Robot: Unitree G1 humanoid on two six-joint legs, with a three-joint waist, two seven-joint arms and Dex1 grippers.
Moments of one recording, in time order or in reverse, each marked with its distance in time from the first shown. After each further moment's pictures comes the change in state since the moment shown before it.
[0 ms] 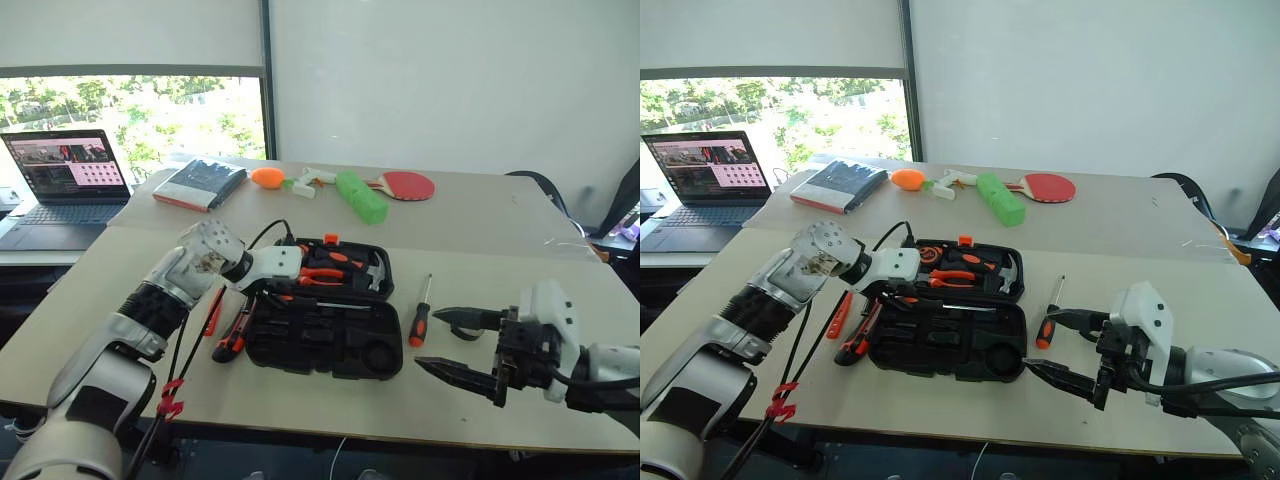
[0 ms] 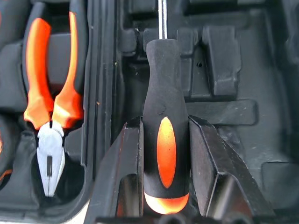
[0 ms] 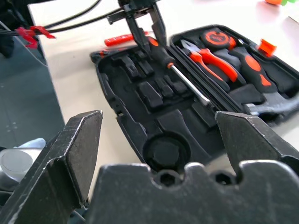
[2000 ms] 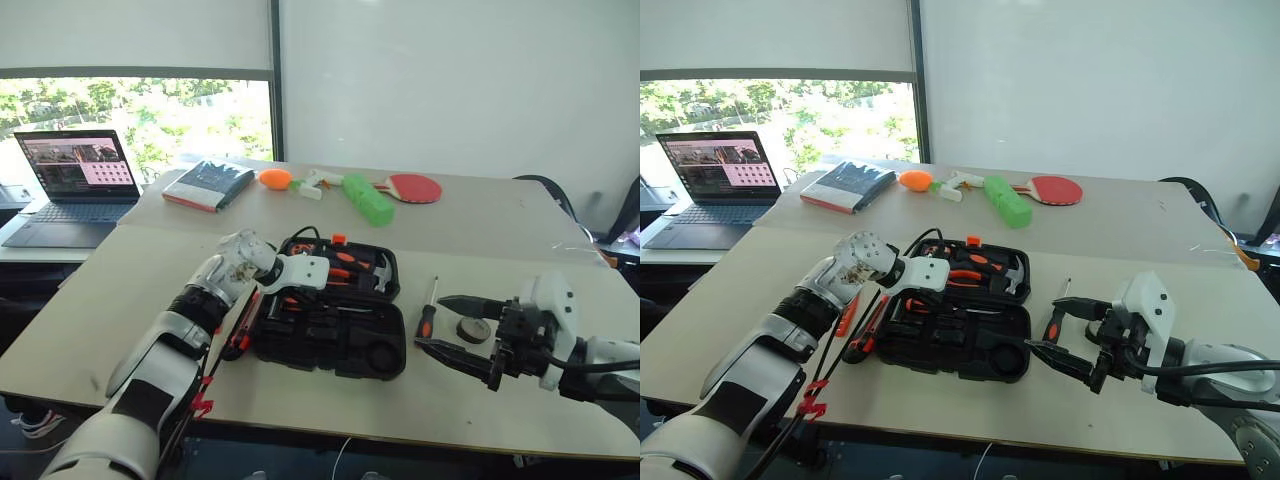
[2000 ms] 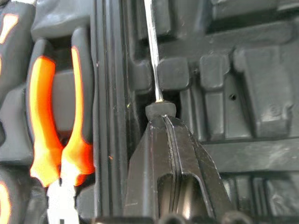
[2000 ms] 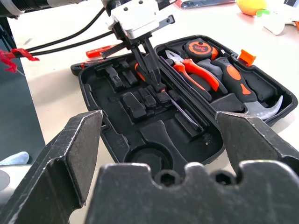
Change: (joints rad) left arm -0.056 -0.229 0.033 0.280 0.218 -0.330 0.105; right arm -0.045 0.020 0.042 0.027 0.000 0.000 -0.073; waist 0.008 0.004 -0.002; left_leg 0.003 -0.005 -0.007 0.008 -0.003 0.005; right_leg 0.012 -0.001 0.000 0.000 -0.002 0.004
